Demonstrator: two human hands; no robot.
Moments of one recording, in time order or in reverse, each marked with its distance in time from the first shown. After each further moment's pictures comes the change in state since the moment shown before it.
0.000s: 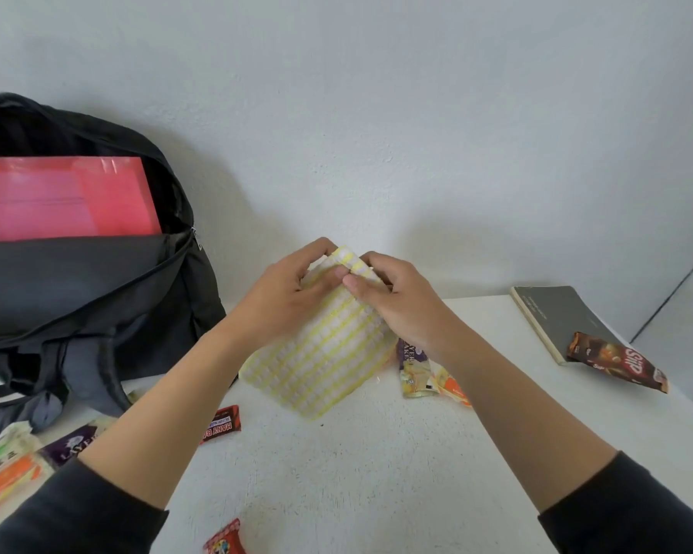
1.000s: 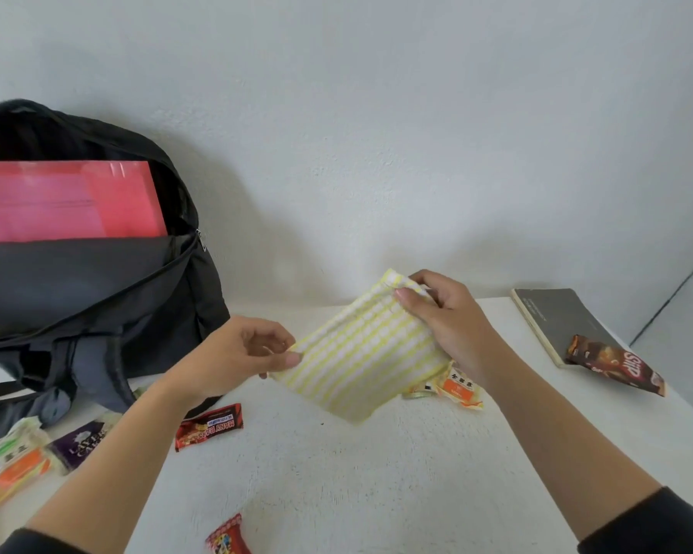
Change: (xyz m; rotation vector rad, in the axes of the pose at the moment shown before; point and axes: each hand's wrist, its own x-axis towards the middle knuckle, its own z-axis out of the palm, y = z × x) left_hand -0.062 -0.065 -0.024 -0.170 -0.193 -0.279; right_hand -0.031 0.024 -0.035 0.180 0.086 0.131
